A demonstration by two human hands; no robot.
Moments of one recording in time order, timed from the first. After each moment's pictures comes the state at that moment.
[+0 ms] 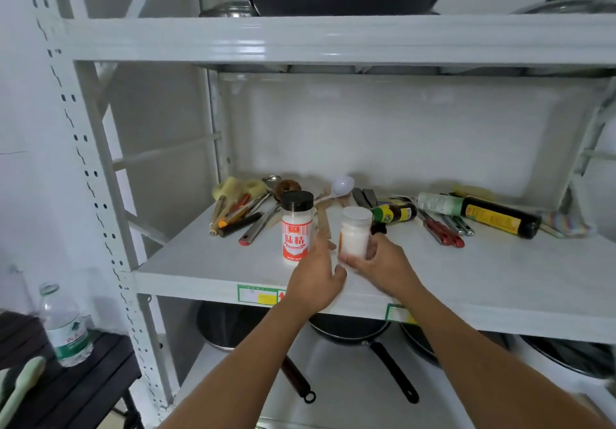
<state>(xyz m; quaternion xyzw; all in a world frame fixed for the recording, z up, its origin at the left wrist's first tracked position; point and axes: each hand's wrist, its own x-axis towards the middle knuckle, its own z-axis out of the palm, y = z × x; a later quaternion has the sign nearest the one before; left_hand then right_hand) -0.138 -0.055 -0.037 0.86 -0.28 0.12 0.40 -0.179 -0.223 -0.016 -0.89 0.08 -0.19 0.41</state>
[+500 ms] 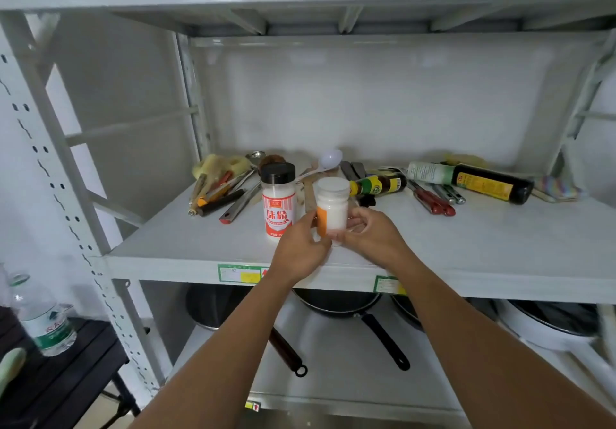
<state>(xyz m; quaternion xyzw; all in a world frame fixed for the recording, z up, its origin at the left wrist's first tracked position) -0.125 -0.063 -0.039 0.84 -0.28 0.08 0.47 -0.165 -0.243 -0.036 -0.86 0.04 -0.18 0.47</state>
